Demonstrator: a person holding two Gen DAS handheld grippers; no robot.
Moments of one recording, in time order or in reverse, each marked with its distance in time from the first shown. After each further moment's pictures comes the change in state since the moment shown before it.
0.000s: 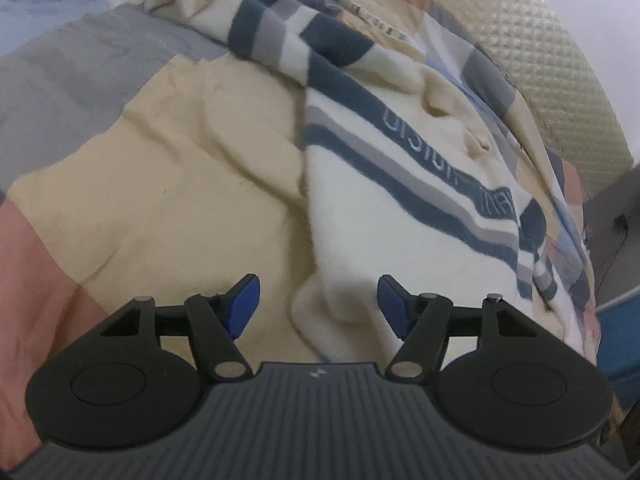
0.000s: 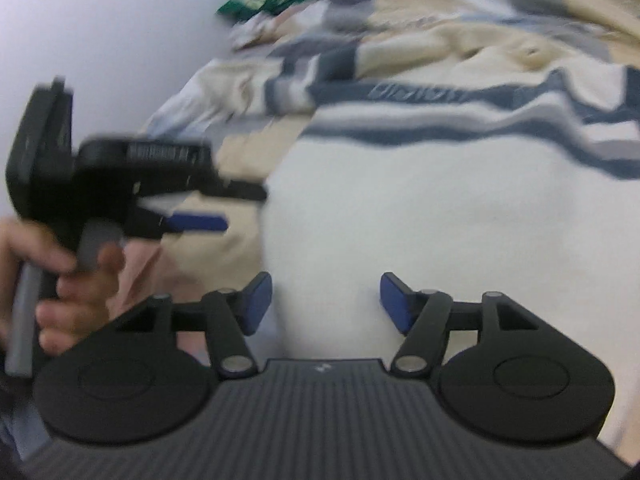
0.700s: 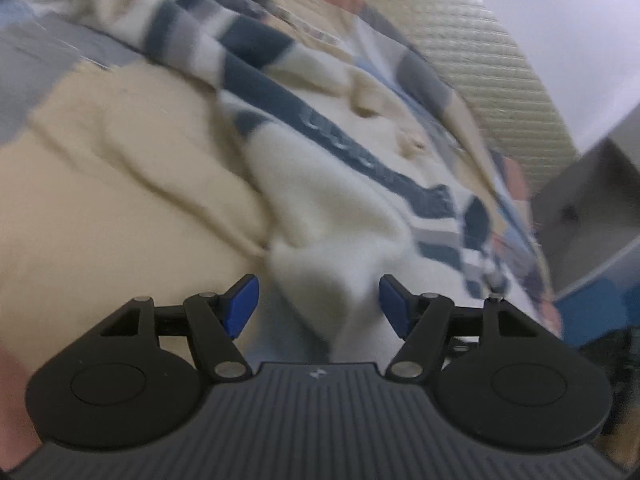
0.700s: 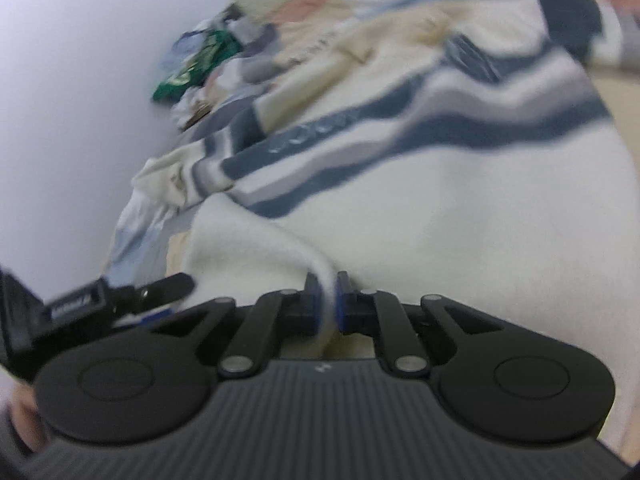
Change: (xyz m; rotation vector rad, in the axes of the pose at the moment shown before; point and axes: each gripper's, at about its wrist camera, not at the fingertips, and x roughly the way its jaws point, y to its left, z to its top) left arm 0.035 -0.037 -0.006 0.099 -0.045 -0.213; right arm 0.002 -0.119 0.009 0.459 -0.114 0.010
